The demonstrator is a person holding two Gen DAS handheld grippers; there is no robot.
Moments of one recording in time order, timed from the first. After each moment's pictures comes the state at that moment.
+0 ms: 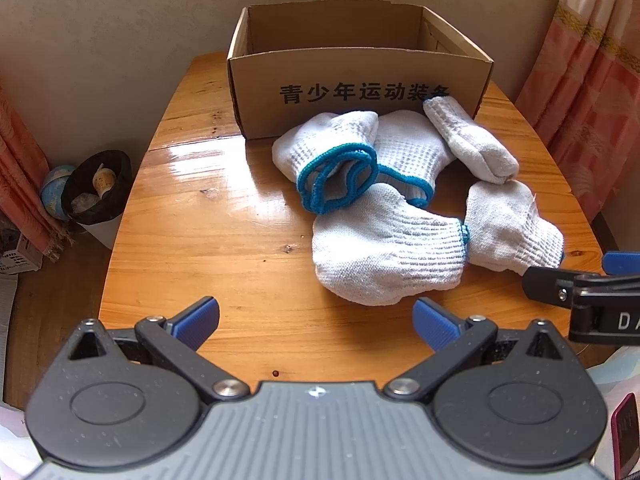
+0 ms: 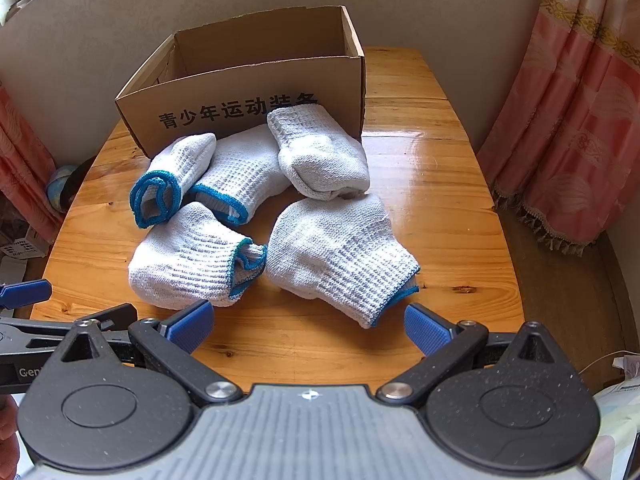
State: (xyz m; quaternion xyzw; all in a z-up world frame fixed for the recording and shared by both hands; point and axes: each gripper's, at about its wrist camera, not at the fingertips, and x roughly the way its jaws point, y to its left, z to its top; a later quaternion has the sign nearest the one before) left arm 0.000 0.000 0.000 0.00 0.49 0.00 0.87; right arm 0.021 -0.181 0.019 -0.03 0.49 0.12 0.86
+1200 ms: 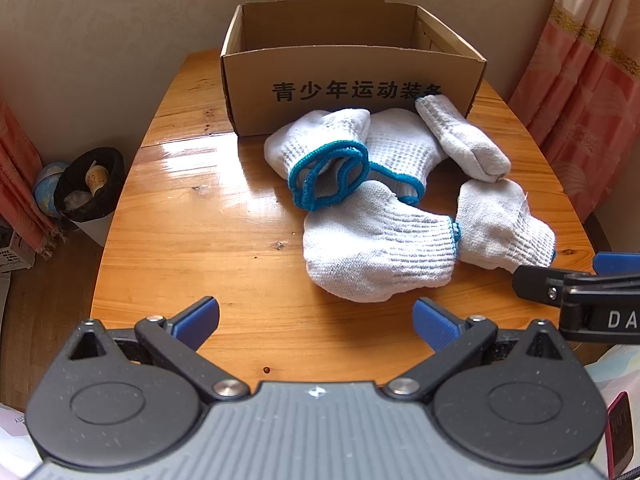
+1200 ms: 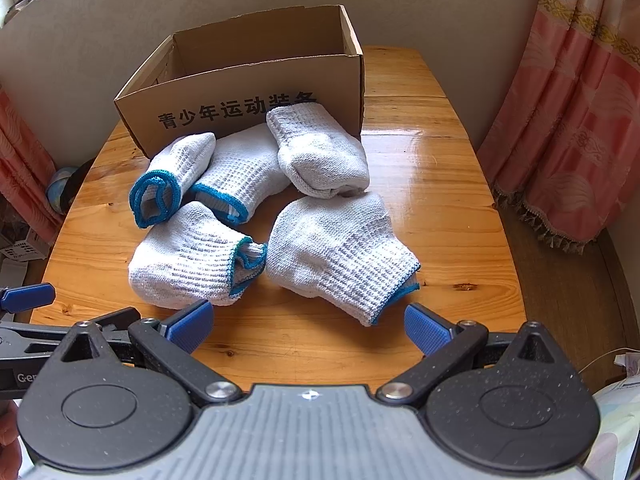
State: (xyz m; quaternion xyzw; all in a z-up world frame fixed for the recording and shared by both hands) left arm -0.001 0.000 0.001 -0.01 0.49 -0.01 0.87; right arm 0.021 -0.181 0.018 -0.02 0.49 0.12 0.86
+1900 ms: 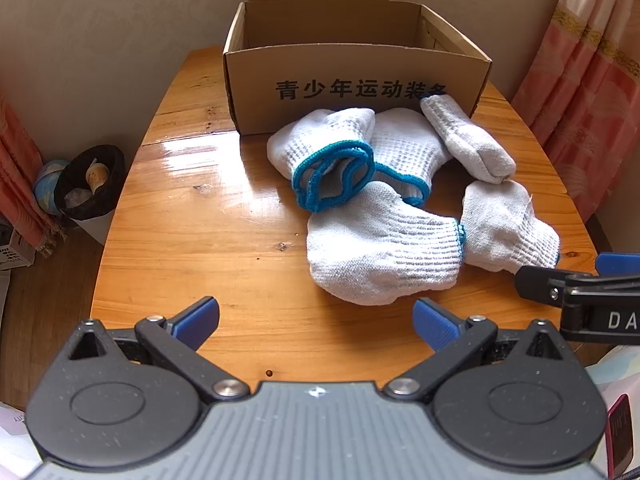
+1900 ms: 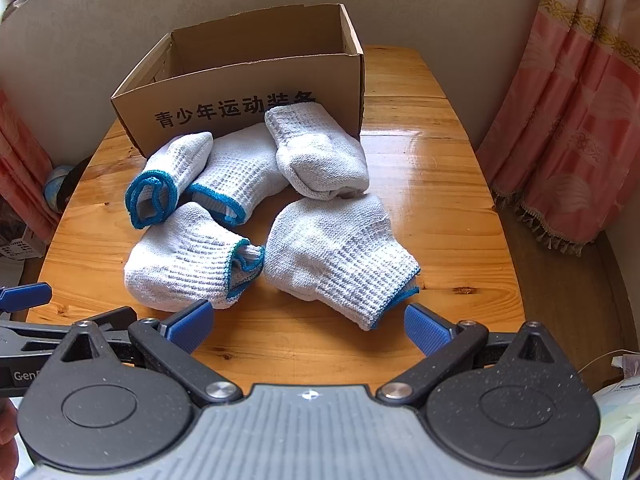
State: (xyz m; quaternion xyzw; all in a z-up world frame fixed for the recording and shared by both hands) left arm 0.004 0.002 -0.002 -0.01 0.50 -0.01 0.87; right arm 0.025 -0.179 0.016 -0.03 0.50 0.12 0.86
